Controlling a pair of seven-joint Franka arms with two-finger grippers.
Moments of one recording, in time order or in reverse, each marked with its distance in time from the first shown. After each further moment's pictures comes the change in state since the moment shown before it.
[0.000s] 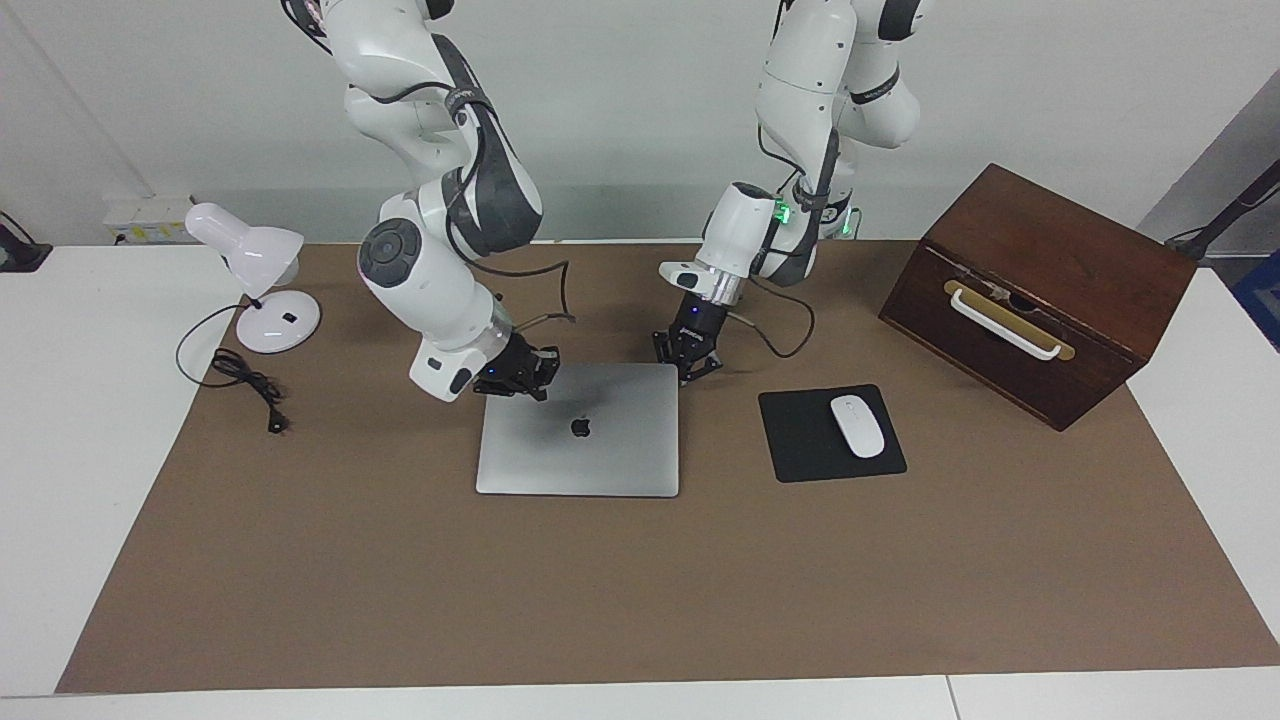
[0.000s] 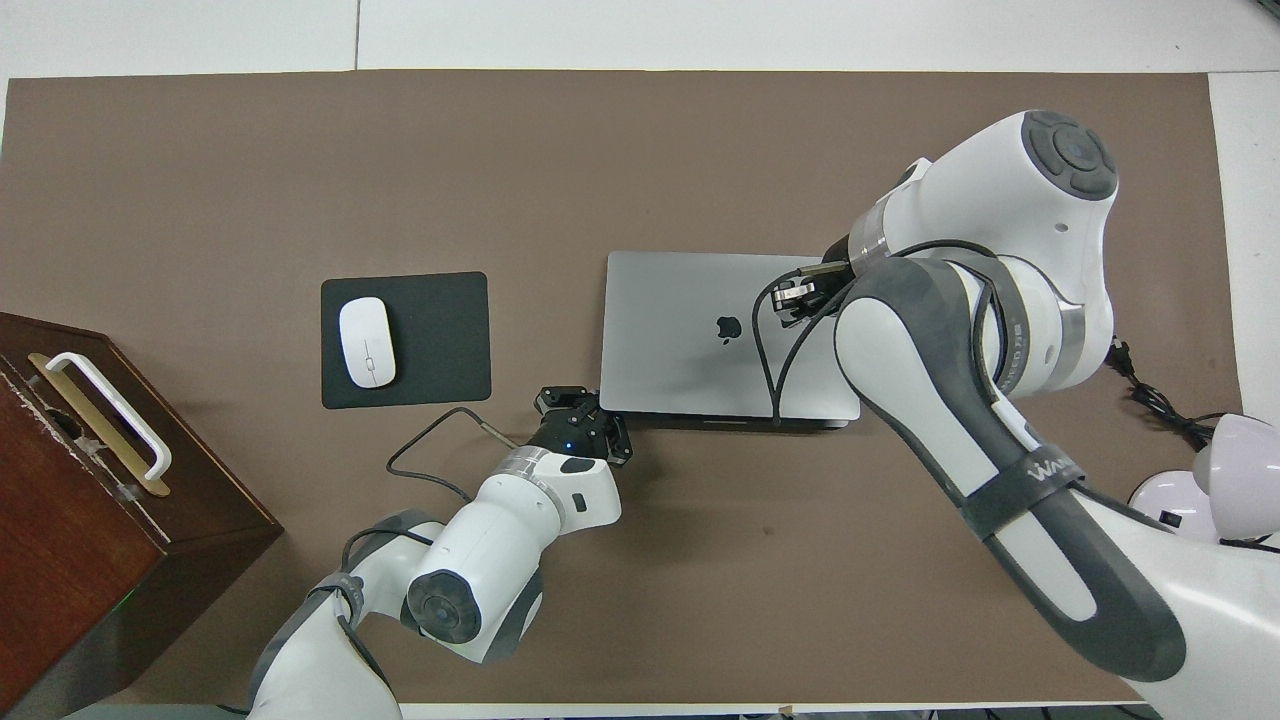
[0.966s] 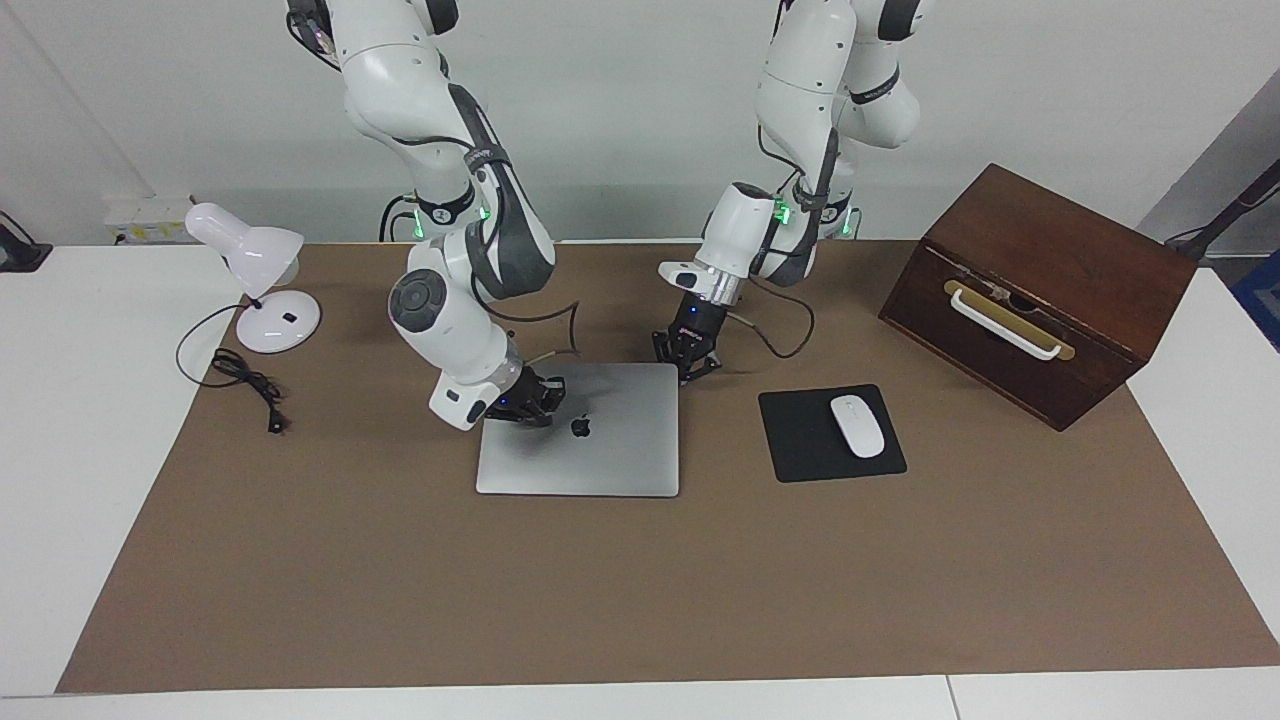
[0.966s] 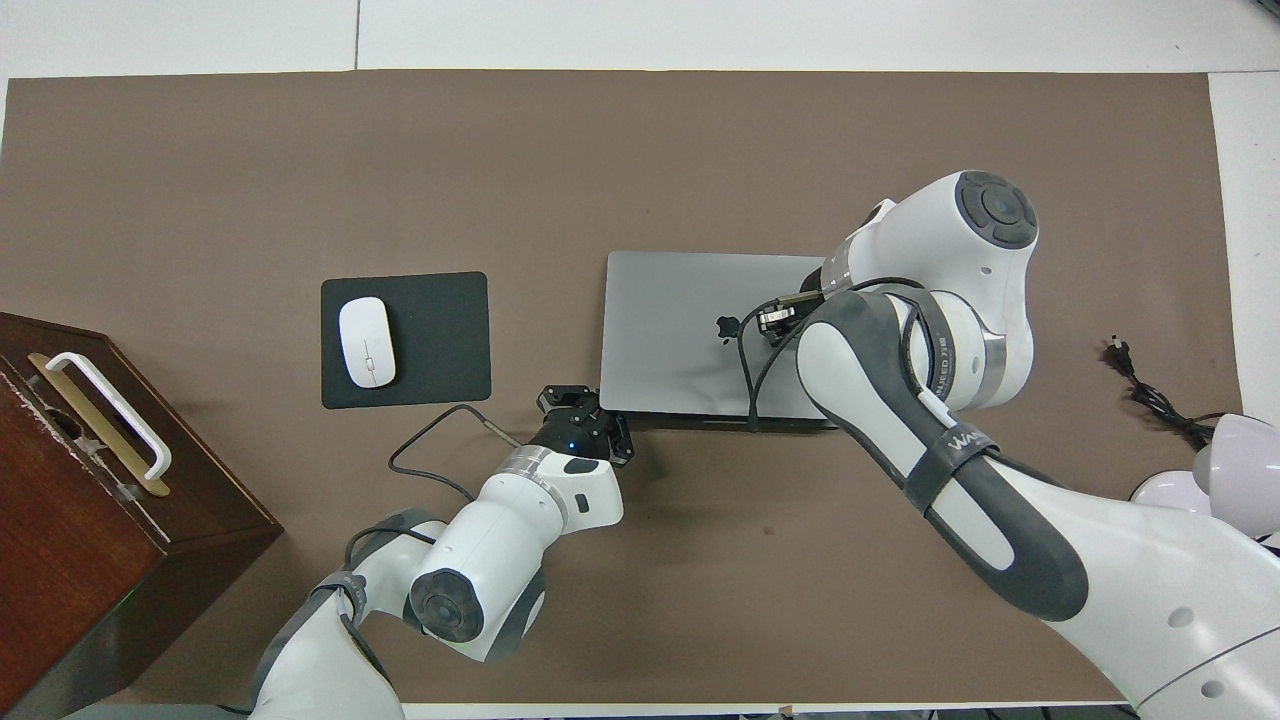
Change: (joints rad) left arm -0.003 0.009 -0.003 0.012 0.000 0.001 0.031; right arm 0.001 0.085 0.011 -0.098 0.003 0.162 -0.065
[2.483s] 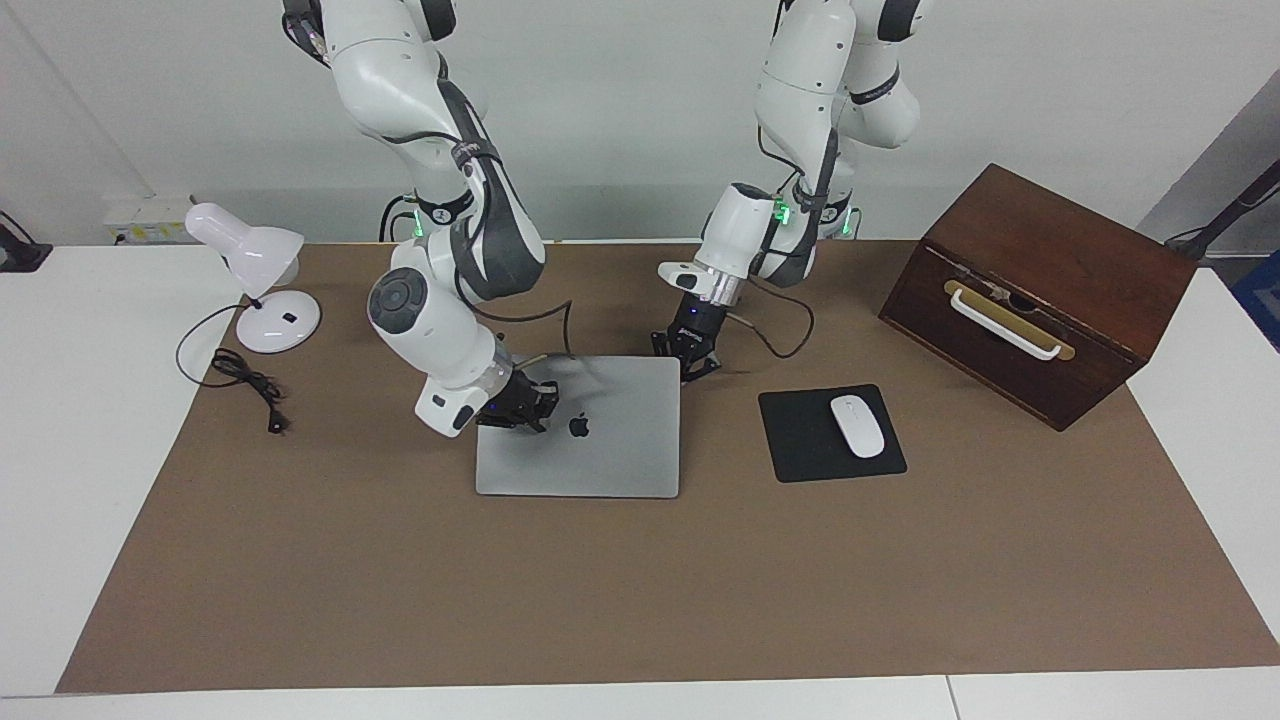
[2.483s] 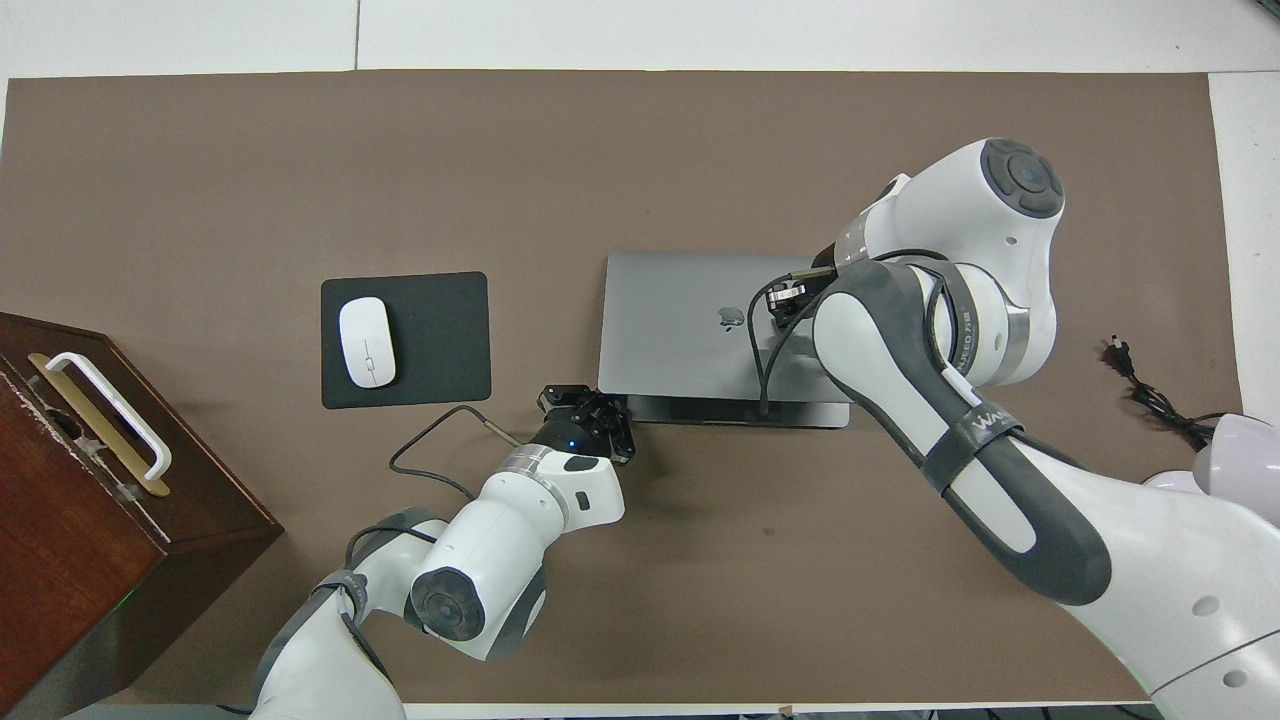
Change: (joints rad) left arm 0.000 0.002 0.000 0.005 0.000 -0.002 -0.023; right arm -0.021 0.019 0.001 0.057 0.001 -0.033 0.000
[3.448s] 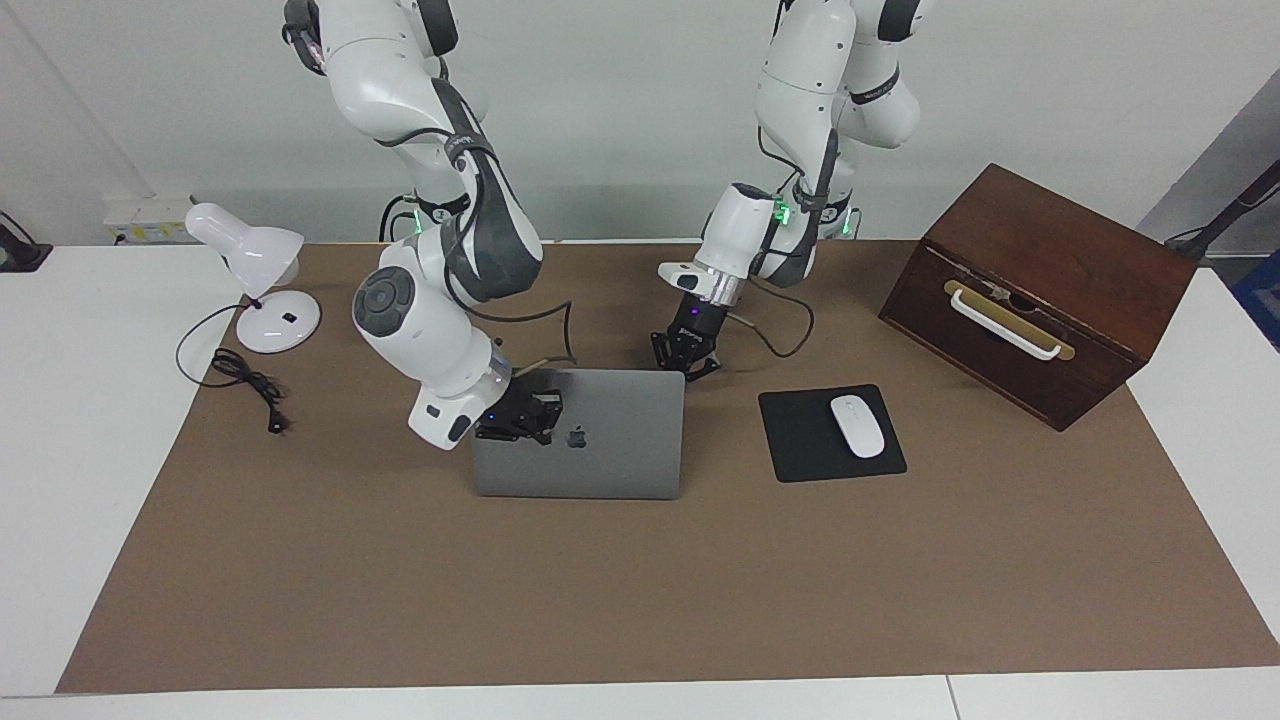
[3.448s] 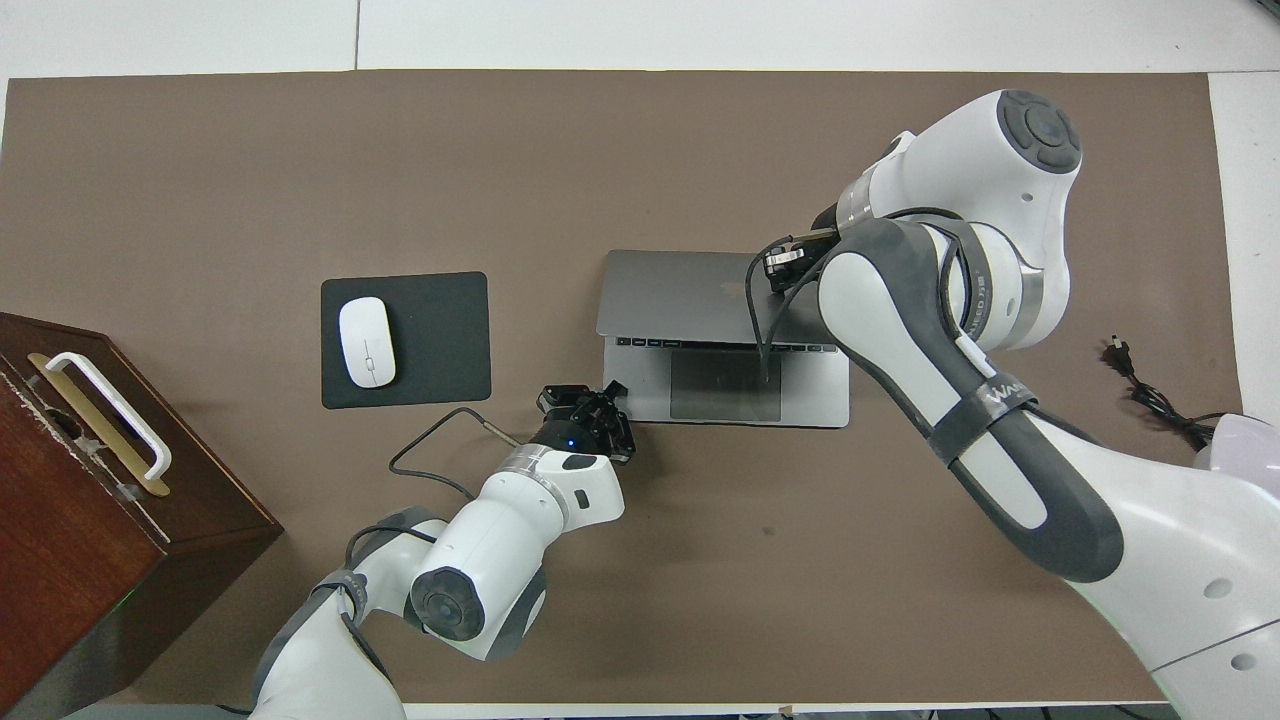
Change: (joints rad) left arm 0.000 0.000 0.000 0.000 0.000 0.000 -0.030; right arm -0.003 0.042 -0.001 0.128 0.001 -0.043 0.000
